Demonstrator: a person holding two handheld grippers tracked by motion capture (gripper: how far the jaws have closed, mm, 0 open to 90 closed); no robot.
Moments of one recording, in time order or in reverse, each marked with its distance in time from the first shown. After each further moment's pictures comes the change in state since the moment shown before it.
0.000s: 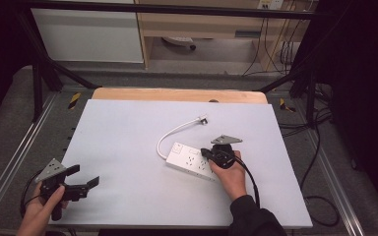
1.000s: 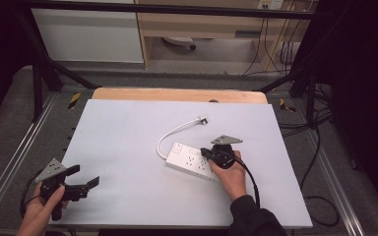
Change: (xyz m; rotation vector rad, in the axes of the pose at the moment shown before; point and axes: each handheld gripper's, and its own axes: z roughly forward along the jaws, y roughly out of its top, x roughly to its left) left arm 0.000 0.000 0.000 0.004 0.001 0.002; right arm 0.001 0.000 0.000 -0.005 -0.001 -0.002
